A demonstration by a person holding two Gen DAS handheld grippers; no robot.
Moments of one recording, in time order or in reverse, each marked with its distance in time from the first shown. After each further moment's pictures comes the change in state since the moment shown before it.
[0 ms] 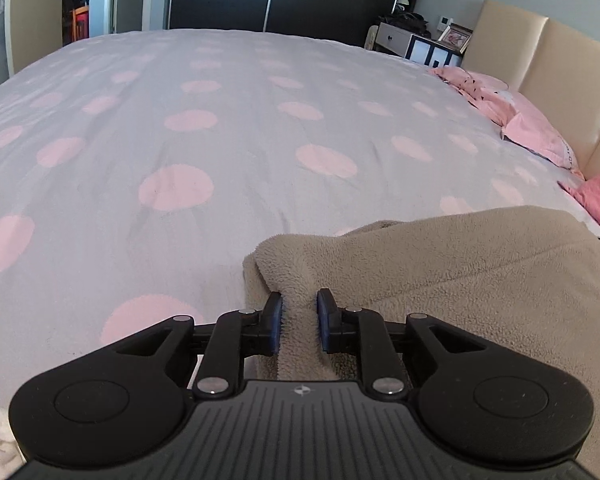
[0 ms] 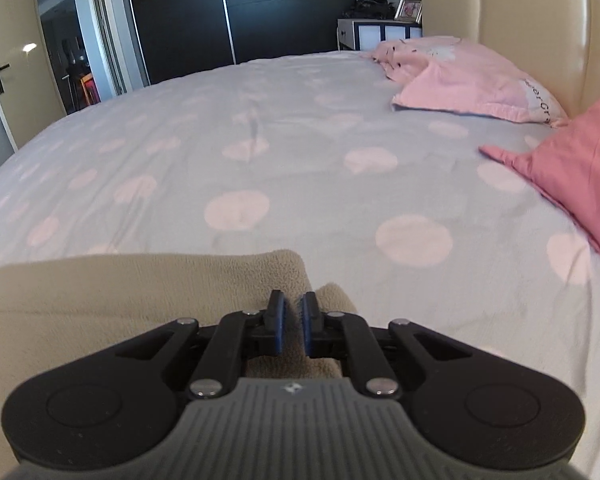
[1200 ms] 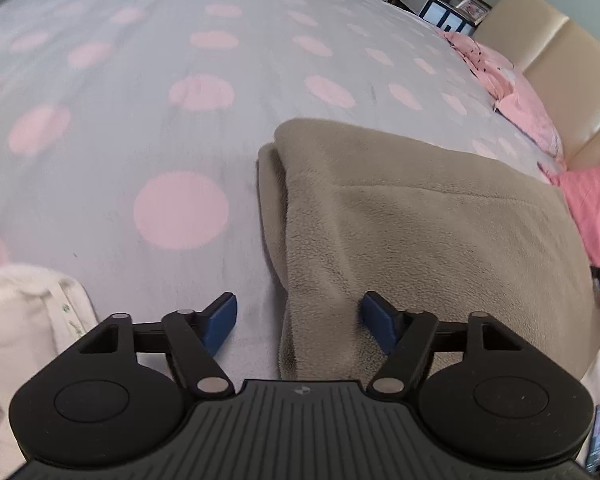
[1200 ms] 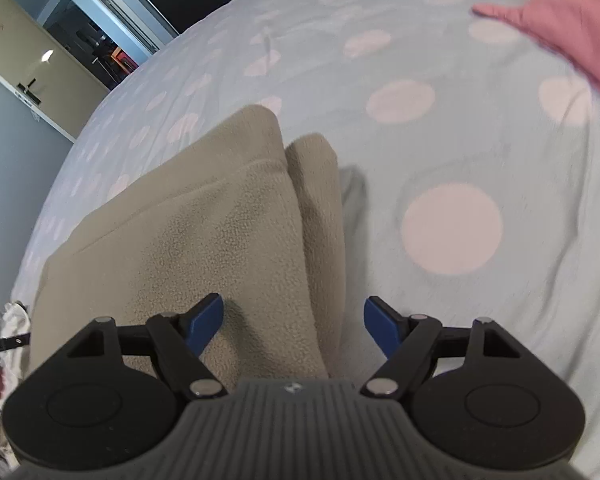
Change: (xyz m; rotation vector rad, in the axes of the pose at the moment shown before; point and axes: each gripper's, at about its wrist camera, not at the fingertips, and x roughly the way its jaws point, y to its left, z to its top) left arm -0.048 0.028 -0.026 -0.169 0.230 -0.108; right arm -0.051 -0.080 -0.024 0.242 0.332 0.315
